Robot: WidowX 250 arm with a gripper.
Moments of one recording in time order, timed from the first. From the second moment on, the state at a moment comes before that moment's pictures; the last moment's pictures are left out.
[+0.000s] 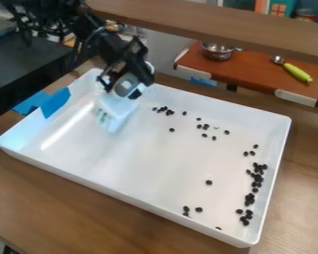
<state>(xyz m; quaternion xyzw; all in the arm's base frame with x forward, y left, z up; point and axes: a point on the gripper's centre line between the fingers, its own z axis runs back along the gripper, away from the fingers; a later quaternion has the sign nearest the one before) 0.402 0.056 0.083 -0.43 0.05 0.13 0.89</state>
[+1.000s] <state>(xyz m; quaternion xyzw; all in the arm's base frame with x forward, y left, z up) 0.414 -0.064 0.070 -0.45 0.06 0.09 0.89</state>
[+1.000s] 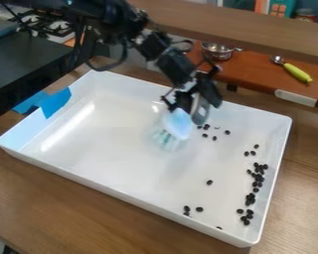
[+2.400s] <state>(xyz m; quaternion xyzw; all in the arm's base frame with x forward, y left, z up) 0.392 -0.178 0.068 -0.47 0.09 0.02 0.88</state>
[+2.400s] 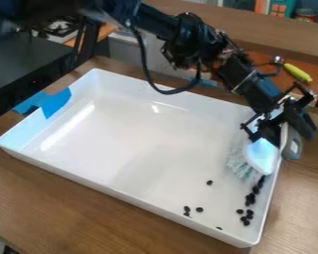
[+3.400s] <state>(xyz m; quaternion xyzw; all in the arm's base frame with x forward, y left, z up) 0.351 -0.005 0.108 -0.48 0.08 0.04 0.87</state>
